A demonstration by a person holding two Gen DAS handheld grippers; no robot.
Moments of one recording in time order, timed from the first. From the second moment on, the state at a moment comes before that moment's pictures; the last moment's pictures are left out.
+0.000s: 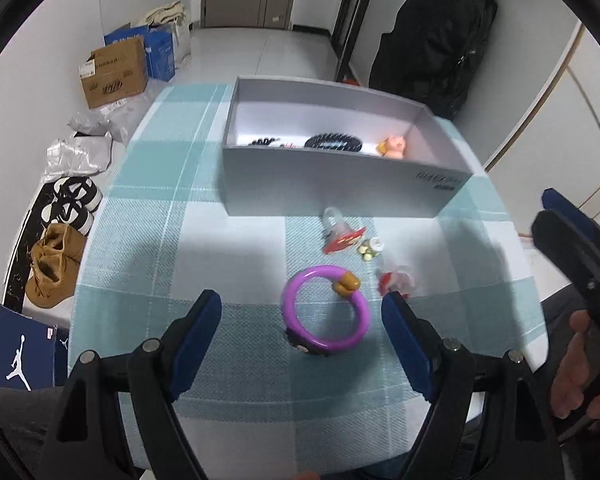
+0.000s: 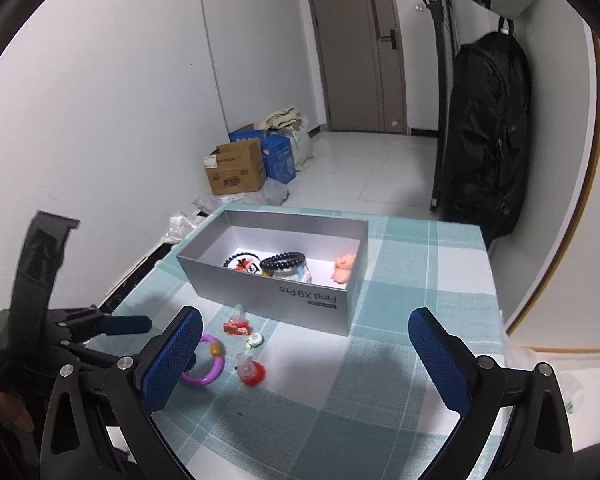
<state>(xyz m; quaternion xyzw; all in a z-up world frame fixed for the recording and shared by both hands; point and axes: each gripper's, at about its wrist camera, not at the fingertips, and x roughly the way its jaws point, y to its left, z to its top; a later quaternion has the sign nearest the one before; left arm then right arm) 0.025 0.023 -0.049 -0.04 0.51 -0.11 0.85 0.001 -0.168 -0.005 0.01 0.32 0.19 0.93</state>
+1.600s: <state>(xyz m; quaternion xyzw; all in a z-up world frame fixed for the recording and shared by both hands) 0.039 0.047 -0.027 -0.15 0.49 -0.15 0.85 0.020 -0.132 -0.058 0.00 0.45 0.30 0.84</state>
